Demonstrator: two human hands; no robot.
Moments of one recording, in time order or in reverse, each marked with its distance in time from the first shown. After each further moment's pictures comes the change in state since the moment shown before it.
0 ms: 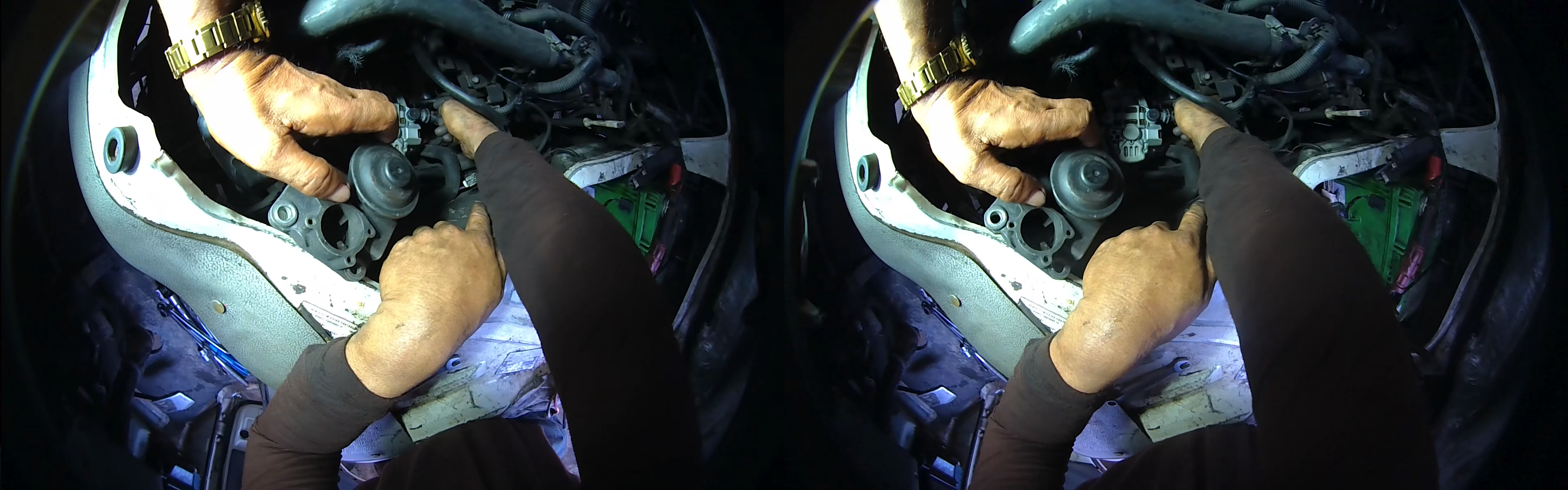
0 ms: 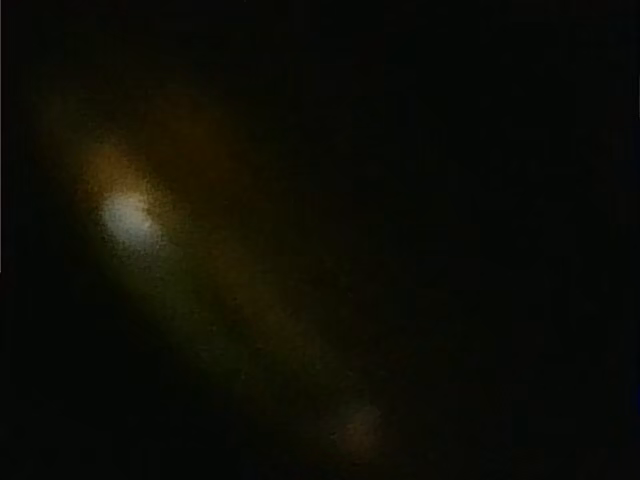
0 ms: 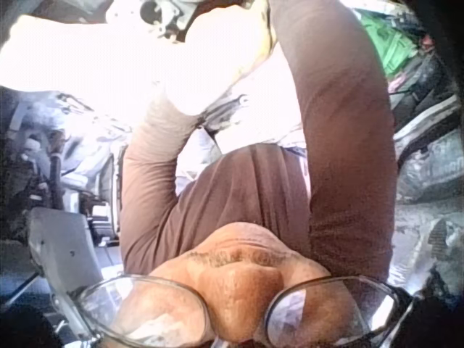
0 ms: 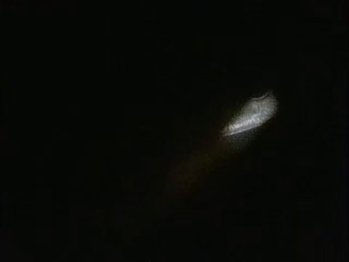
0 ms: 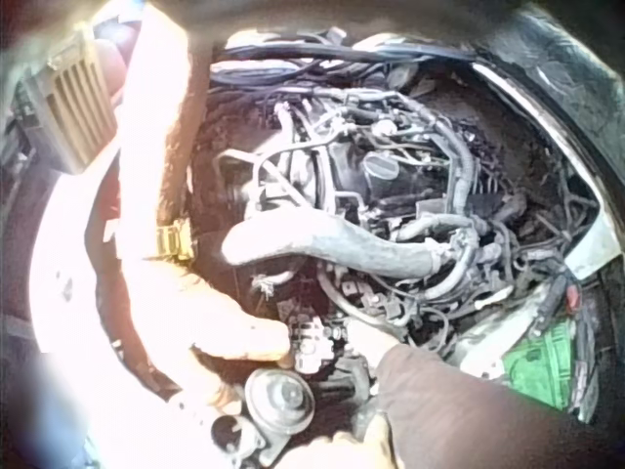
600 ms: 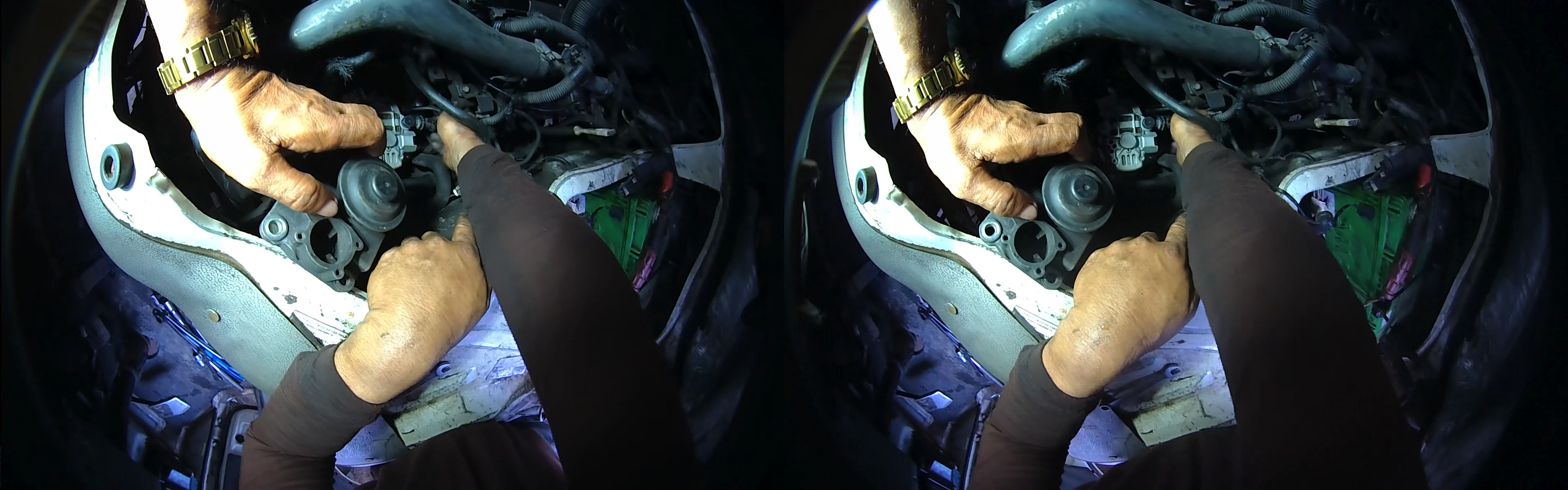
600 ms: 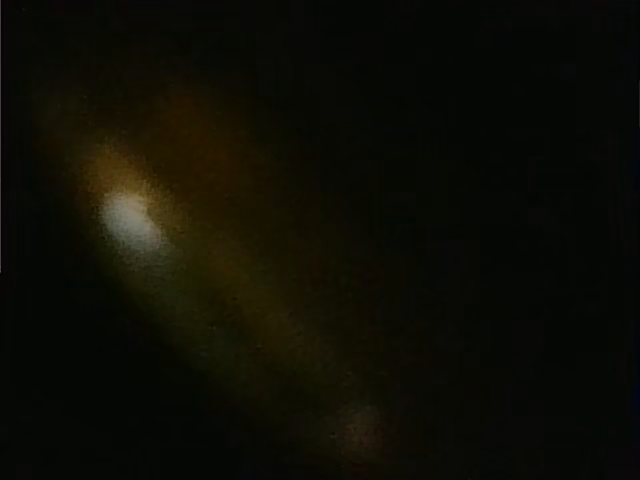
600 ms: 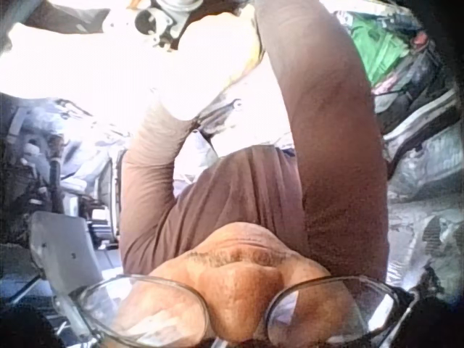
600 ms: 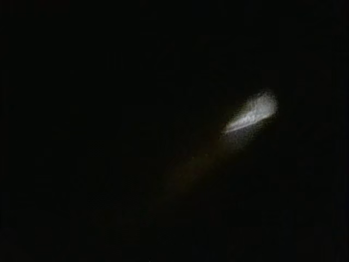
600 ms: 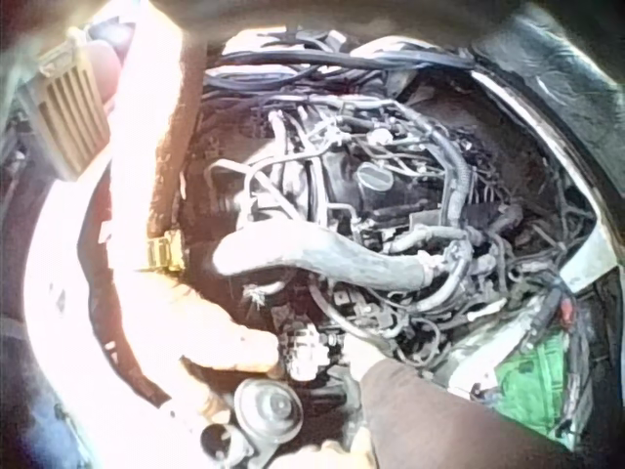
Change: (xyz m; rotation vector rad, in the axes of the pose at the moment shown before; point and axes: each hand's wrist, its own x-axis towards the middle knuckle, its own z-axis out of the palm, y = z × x) left_hand 0.001 0.000 0.003 0.040 0.002 0.007; right_hand 0.023 0.017 0.013 0.411 0.215 0.194
